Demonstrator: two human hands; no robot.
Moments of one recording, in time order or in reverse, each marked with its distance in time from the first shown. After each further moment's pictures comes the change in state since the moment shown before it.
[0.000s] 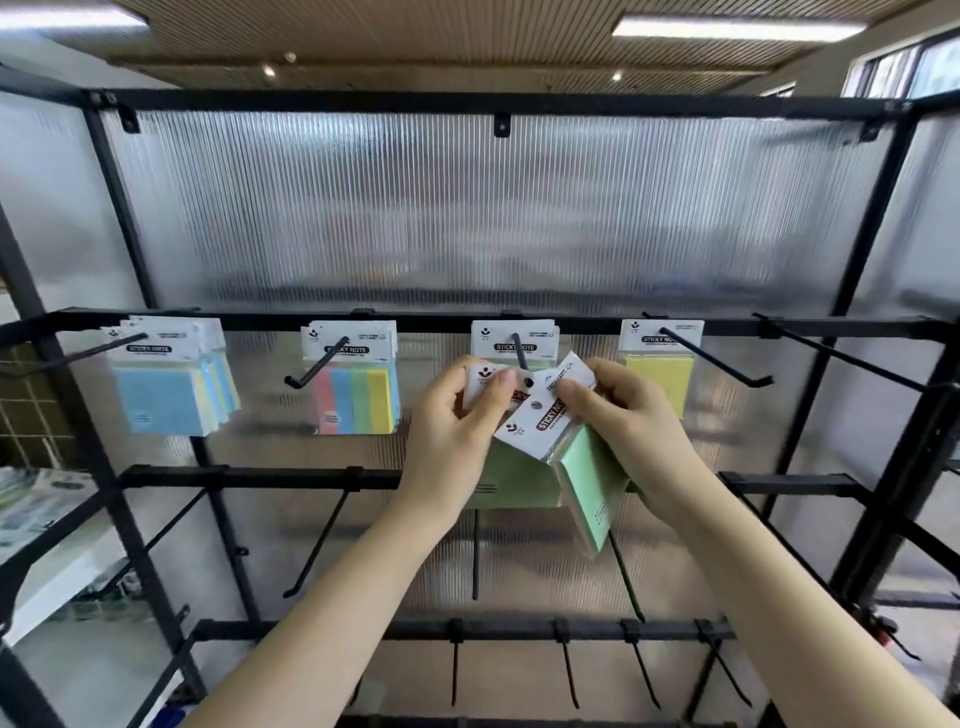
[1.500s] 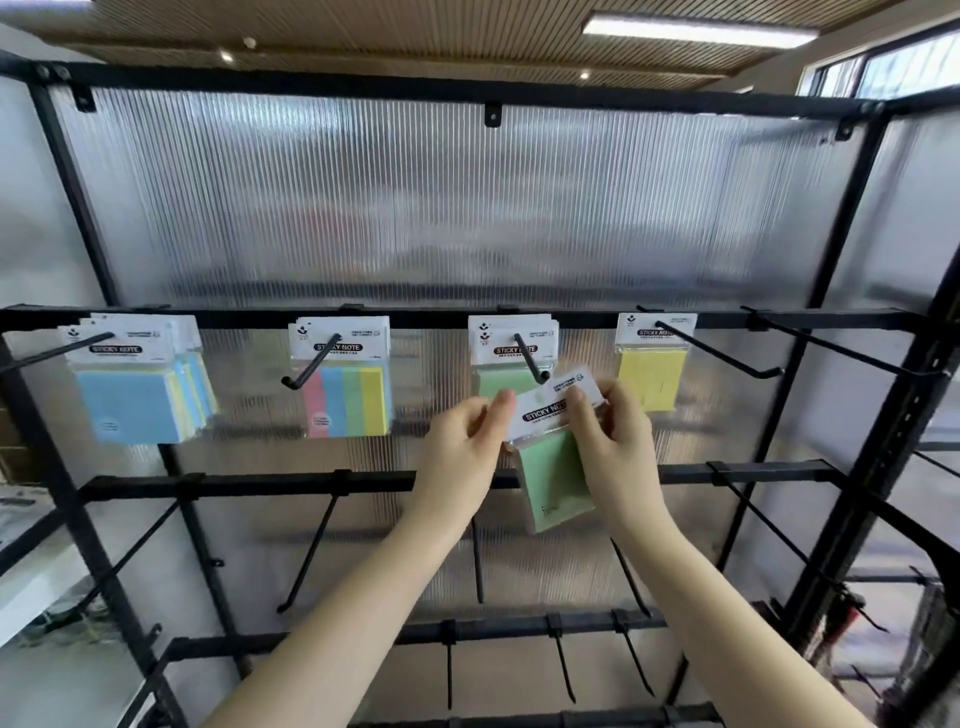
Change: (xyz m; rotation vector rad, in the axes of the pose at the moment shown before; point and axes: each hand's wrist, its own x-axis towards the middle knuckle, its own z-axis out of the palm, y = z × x) left_hand -0.004 -0.028 -0.006 0.226 -0.102 -0.136; right_hand -0.002 0.050 0.029 -0.175 0.419 -0.074
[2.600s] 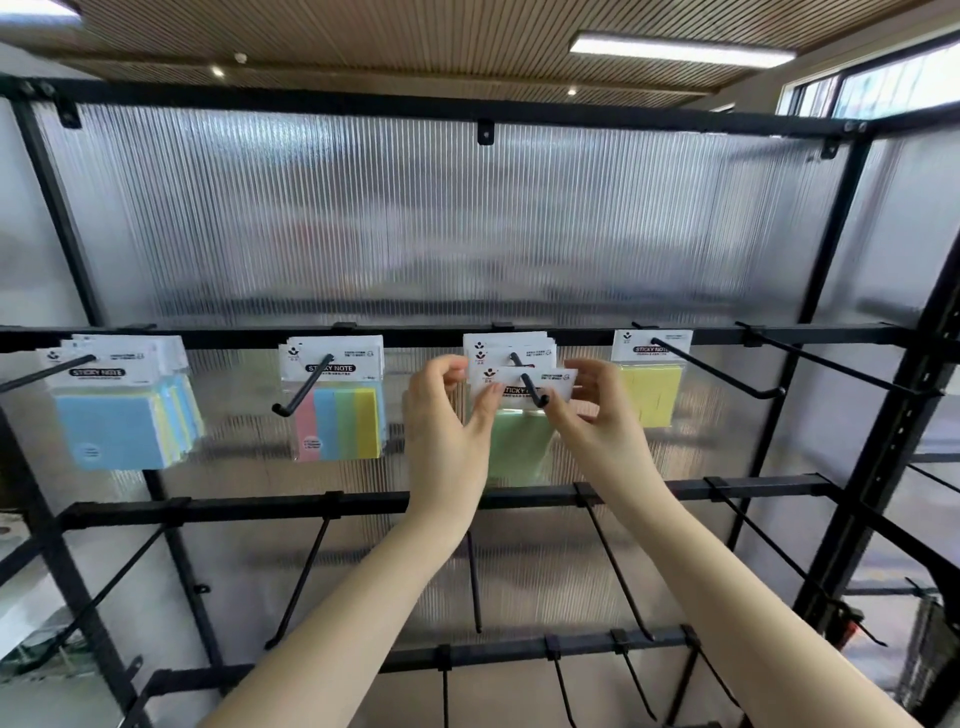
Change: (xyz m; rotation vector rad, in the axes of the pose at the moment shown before) left_hand 0.032 -0.010 0.005 0.136 0.324 0.147; right_hand 0.031 -0.006 0.002 -0.114 -0.135 -0.089
